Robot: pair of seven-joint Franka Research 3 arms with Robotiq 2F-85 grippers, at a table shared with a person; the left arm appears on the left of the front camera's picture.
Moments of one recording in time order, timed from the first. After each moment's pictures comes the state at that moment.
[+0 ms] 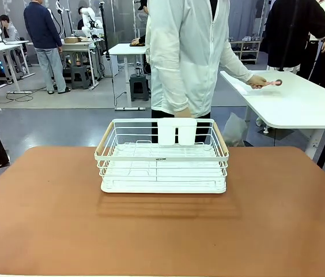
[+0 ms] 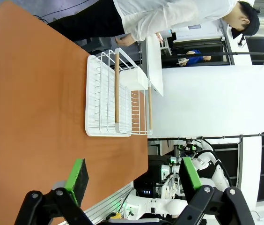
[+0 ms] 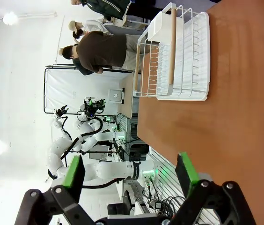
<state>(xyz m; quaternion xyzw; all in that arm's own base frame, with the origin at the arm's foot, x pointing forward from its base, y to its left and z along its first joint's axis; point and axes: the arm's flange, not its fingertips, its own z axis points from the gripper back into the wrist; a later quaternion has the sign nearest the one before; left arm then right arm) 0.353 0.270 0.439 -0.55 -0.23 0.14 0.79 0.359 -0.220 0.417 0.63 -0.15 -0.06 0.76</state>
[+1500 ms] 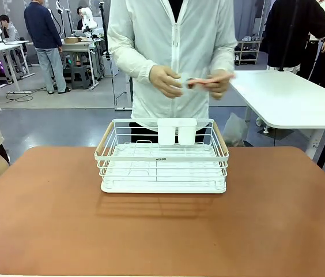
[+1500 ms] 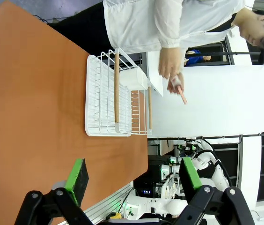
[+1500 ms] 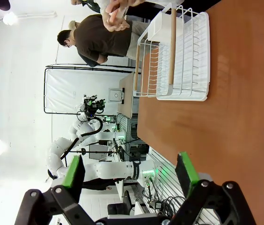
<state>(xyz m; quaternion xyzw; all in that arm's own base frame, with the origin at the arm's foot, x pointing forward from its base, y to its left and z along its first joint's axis) 0.353 0.270 0.439 -0.55 -0.23 0.14 0.79 0.359 -0.220 0.417 0.63 -0.15 -0.06 0.76</state>
